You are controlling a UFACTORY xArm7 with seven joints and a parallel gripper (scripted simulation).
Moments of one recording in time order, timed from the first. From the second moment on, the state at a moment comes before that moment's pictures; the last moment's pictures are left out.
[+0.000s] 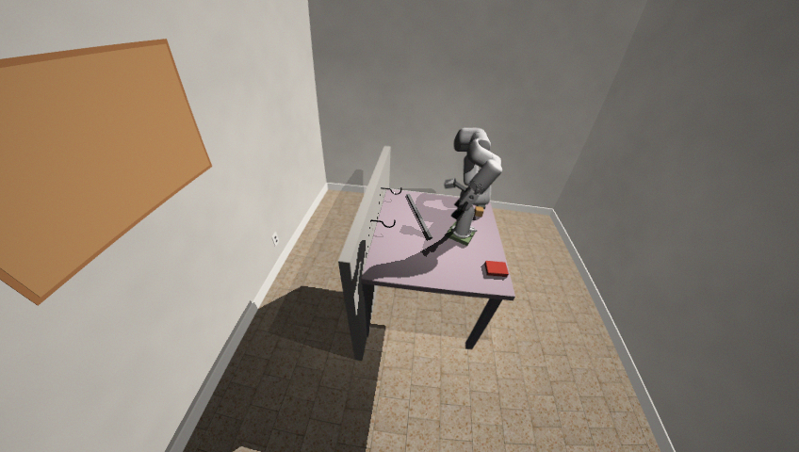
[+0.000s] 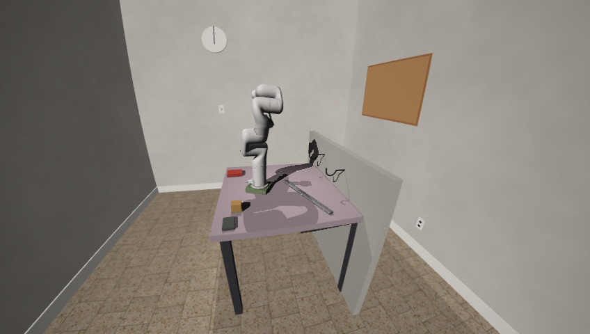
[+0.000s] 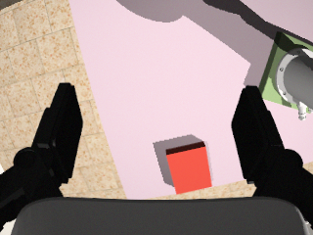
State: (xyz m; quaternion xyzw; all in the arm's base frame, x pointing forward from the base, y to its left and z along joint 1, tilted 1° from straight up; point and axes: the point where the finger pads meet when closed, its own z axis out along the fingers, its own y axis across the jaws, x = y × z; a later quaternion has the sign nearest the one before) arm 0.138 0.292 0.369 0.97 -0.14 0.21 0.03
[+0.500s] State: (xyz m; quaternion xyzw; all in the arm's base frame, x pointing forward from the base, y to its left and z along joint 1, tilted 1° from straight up) arm 0.188 0.264 0.360 0.96 -0.19 0.19 0.04
